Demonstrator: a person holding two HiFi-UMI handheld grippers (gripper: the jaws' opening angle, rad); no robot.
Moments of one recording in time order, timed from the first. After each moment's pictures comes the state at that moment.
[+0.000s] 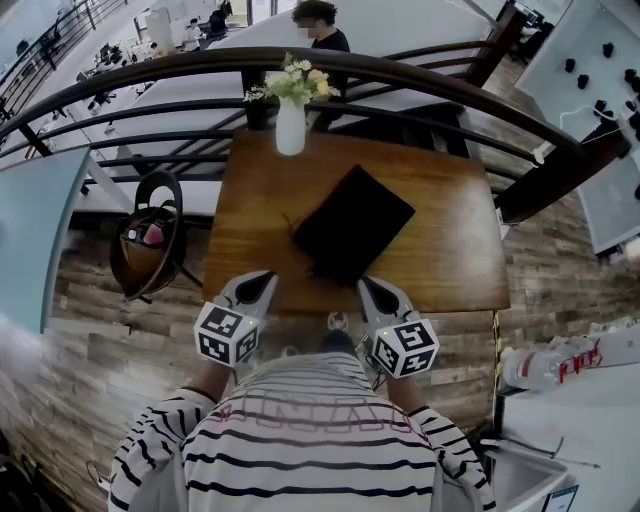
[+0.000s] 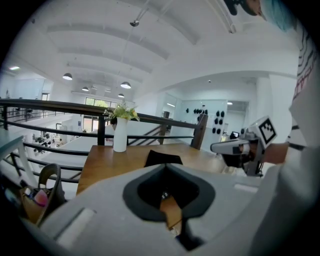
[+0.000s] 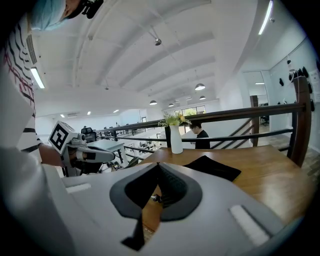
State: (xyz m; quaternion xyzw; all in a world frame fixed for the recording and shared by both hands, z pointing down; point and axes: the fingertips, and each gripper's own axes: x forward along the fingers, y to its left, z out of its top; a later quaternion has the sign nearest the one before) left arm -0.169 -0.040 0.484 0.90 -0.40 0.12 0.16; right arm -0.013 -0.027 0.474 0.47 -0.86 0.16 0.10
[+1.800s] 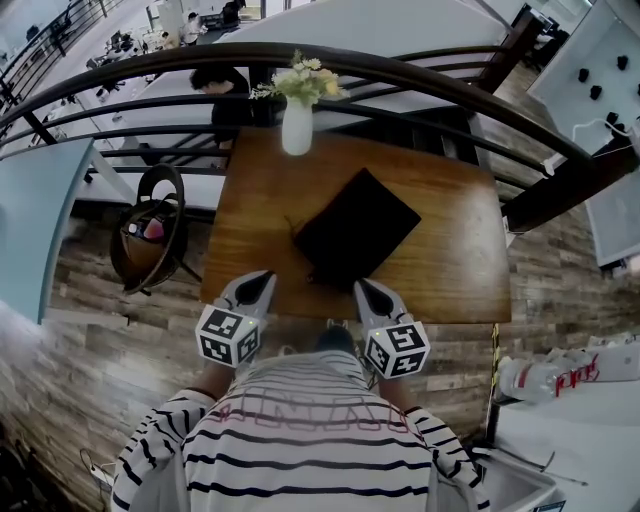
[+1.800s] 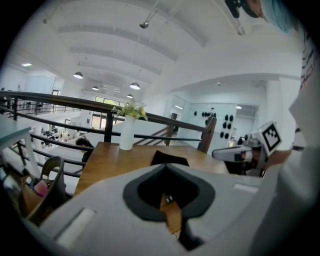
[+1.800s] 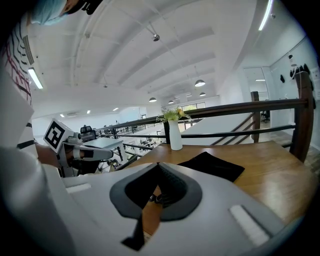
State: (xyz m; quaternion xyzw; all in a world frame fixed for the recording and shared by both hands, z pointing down) left arm -0.171 -0.063 0.498 0.88 -0.44 0.10 0.18; right arm -0.016 -0.054 0.496 0.47 -0.86 0.17 0.11
